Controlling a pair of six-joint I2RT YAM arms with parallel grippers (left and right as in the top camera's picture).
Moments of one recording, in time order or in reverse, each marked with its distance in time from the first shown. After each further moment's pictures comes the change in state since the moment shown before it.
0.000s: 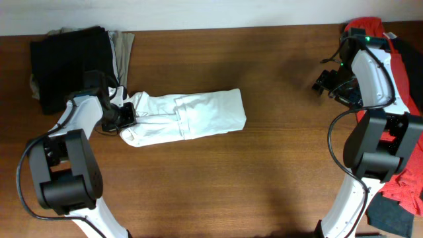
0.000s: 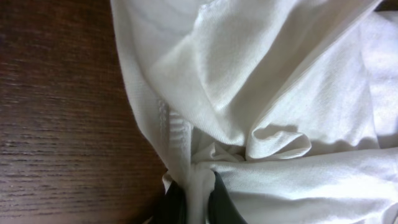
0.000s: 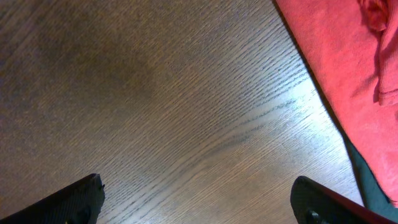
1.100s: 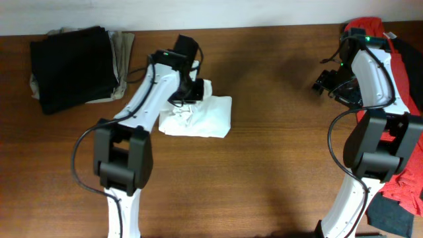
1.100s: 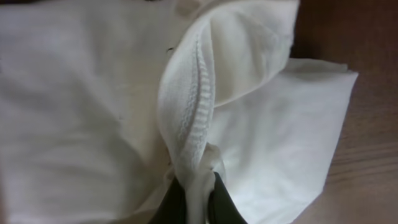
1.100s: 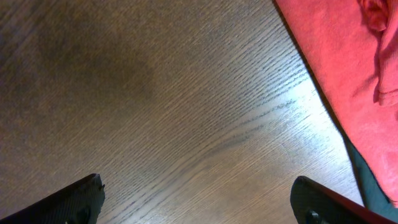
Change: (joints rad) left arm -0.516 0.201 0.580 -0.352 -0.126 -0.215; right arm 0.000 0.000 0.000 0.000 0.000 0.000
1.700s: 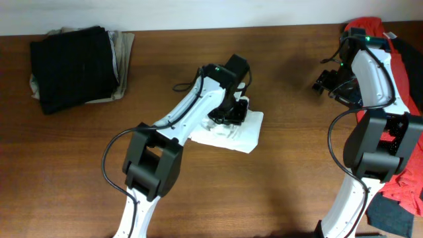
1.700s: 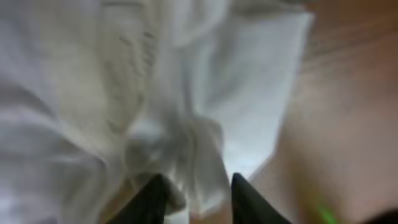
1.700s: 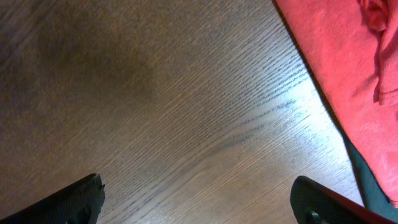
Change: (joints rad) left arm -0.249 0.067 0.082 -0.097 0.141 -0.089; right arm 0.000 0.000 0.000 0.000 0.000 0.001
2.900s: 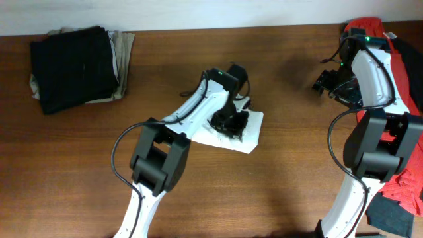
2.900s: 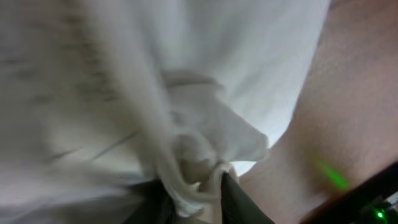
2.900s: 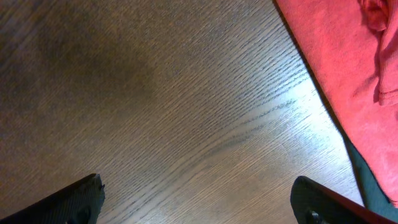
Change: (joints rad) left arm -0.010 0.075 -0.013 -0.053 0.137 0.148; right arm 0.000 0.000 0.000 0.000 0.000 0.000
